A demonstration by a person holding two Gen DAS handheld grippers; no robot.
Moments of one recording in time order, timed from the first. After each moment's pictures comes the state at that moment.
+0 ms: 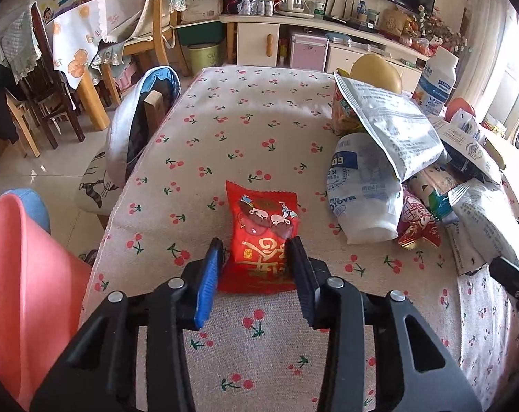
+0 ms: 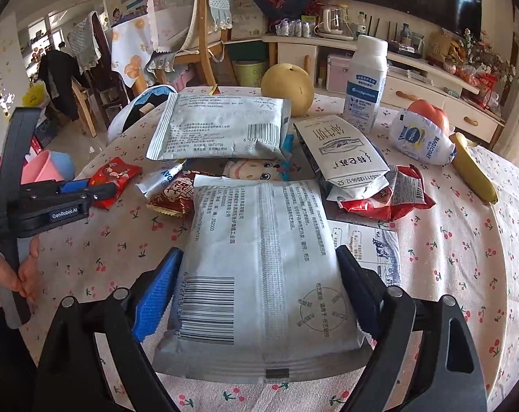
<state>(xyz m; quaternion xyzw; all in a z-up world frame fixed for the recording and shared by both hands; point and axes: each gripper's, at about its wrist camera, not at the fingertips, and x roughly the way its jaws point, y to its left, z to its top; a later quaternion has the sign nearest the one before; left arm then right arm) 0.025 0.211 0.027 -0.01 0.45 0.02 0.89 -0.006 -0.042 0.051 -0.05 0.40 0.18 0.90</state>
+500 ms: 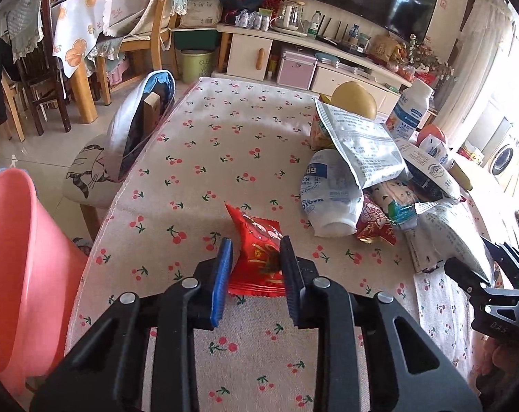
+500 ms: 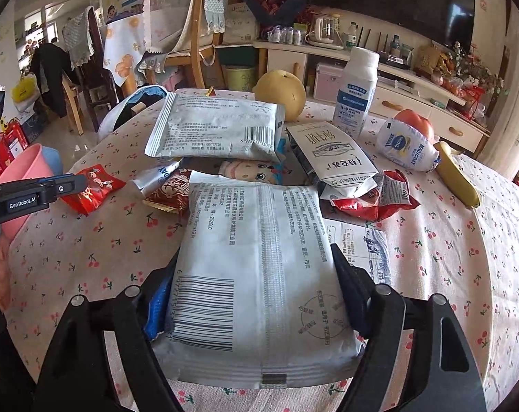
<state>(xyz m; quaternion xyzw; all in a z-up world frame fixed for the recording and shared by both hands) -0.007 0.221 0.046 -0.08 0.43 -0.02 0.90 -0.026 -0.042 0.060 -0.05 0.38 0.15 0.91</state>
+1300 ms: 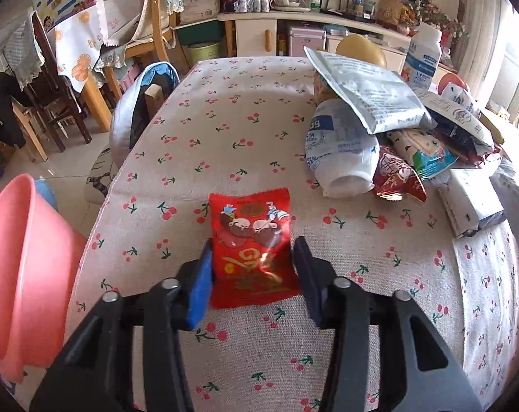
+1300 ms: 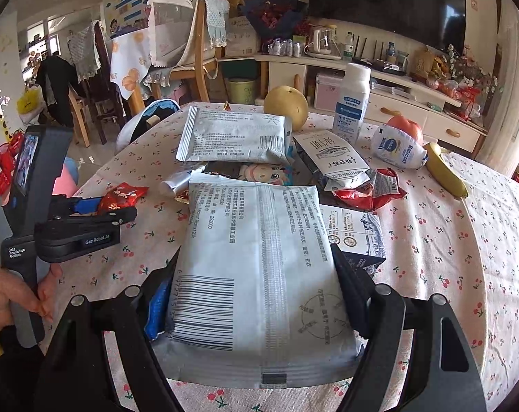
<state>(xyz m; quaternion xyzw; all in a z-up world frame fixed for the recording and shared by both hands) -0.003 0.189 0.018 0.01 0.46 0.03 0.89 -0.065 -0.041 0.076 -0.03 0.37 0.16 0.91</state>
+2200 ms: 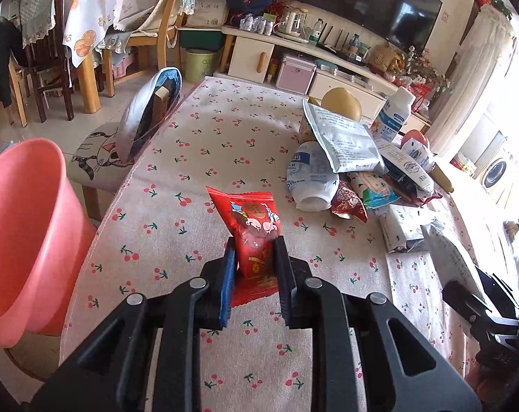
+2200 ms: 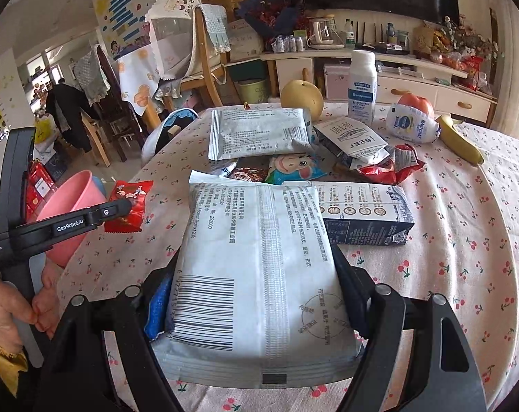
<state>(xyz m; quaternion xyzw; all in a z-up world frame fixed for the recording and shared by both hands) -0.057 0.224 0.060 -0.11 0.42 -0.03 0.90 -0.088 -0.039 0.083 0.04 0.38 0.19 0.91</state>
